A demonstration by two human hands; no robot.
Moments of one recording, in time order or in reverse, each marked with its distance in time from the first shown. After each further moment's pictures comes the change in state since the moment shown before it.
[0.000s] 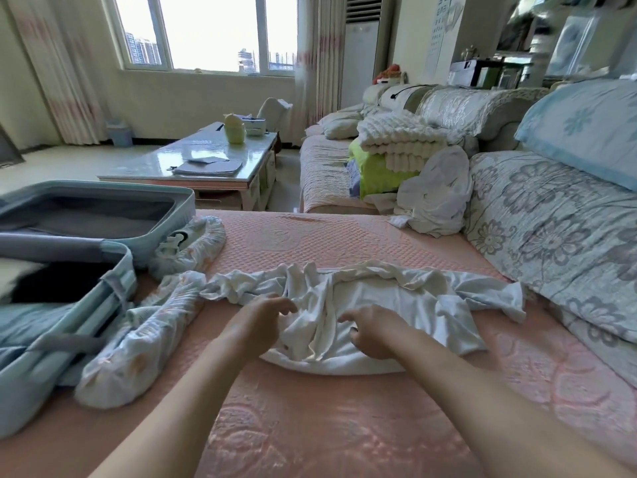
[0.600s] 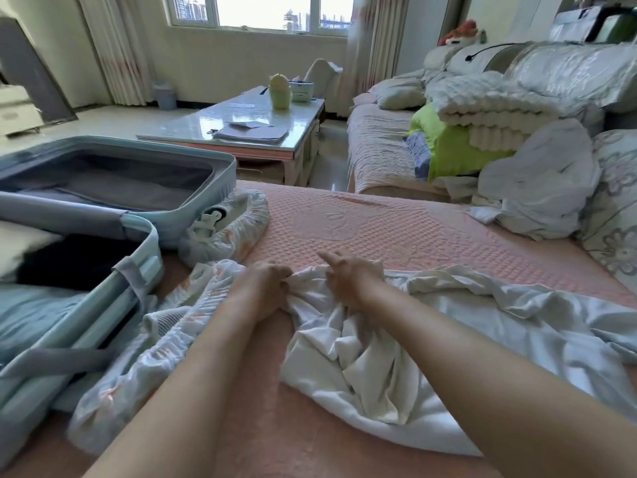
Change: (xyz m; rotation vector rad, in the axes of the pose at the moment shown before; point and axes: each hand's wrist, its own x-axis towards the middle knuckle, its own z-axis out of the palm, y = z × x) left_hand 0.102 -0.143 -0.009 0.207 0.026 -0.185; right_hand 0.225 -0.089 0.018 -0.053 0.144 -0.124
